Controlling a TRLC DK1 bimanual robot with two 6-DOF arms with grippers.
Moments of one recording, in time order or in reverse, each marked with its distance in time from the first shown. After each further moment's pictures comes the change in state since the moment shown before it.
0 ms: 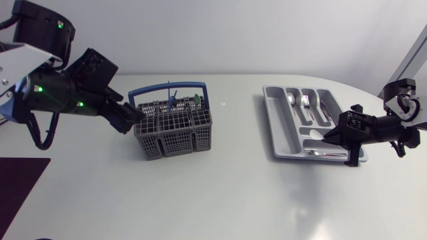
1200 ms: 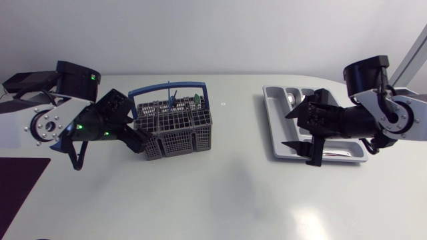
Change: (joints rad) left arm 0.031 0.144 -0.227 0.364 -0.008 0.006; right arm 0.467 -0.349 -0.144 0.072 0.154 0.299
